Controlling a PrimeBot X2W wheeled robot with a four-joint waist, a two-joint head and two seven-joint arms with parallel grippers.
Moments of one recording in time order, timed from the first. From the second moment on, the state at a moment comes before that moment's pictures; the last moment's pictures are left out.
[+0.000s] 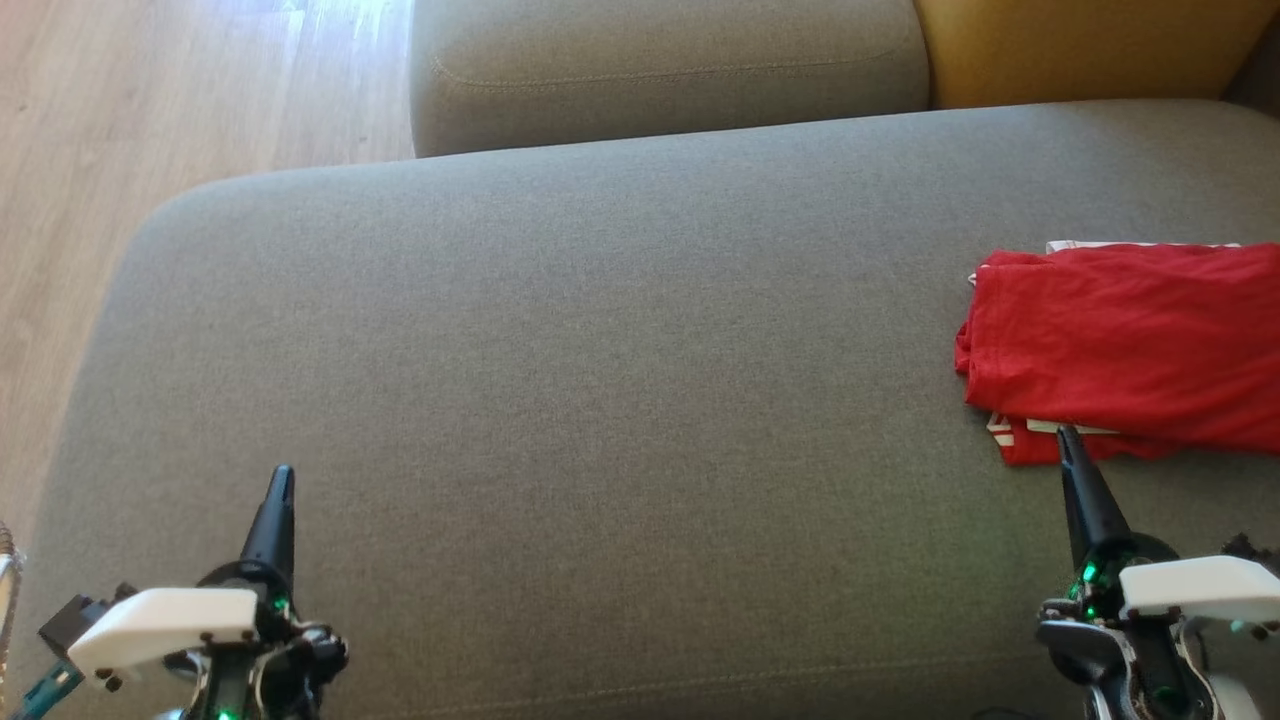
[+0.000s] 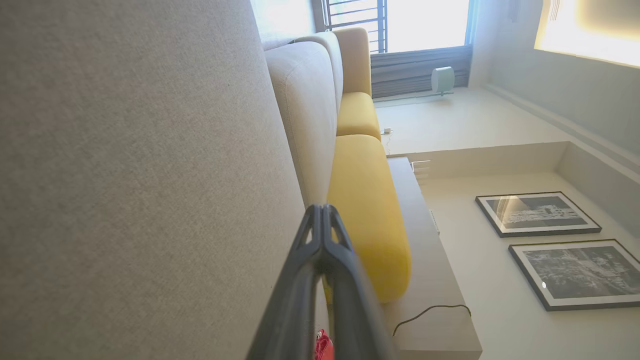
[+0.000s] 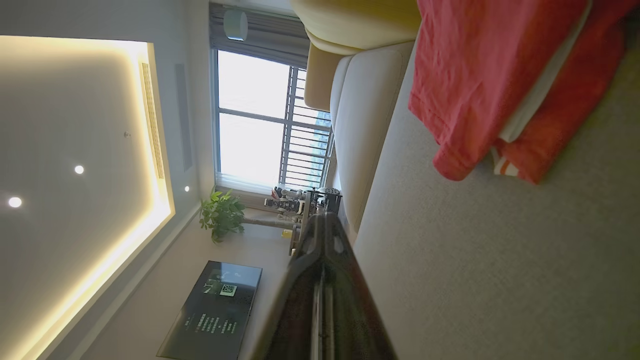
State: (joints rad) left arm 0.00 0.07 0.01 0.25 -1.50 -0.10 0.04; right arm -0.03 -0.04 -0.12 0.26 1.46 0.13 0.07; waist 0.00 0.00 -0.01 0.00
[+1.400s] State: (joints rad) left arm -0.05 0.06 0.05 0.27 -1.64 -0.12 0.08; right arm -0.06 -0.04 -0.13 0.28 1.60 0.13 0.11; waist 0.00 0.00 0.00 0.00
